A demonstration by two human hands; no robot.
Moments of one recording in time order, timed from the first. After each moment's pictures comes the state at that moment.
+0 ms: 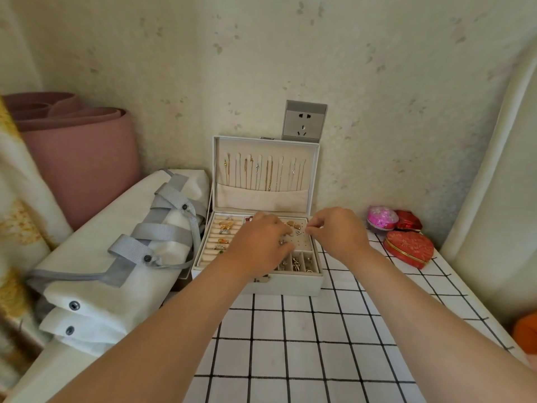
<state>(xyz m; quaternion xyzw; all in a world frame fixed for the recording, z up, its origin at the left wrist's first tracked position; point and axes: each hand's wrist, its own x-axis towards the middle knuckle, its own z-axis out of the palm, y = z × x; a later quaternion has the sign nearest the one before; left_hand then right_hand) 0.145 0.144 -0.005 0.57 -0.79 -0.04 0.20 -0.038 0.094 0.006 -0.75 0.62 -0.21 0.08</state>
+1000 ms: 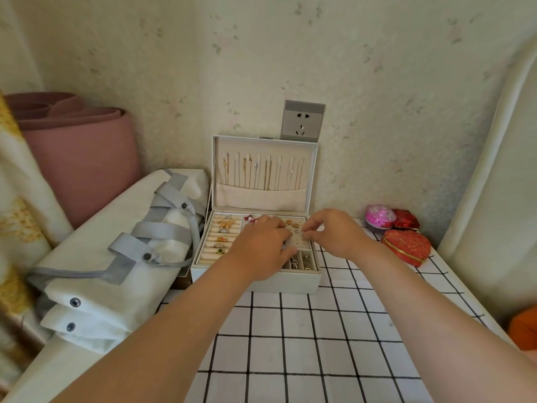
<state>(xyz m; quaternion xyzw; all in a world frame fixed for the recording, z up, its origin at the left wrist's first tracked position) 0.141 0.143 -0.016 0.55 -0.82 0.01 0.16 -0.050 0.087 0.004 -0.80 0.54 -0.20 0.18</state>
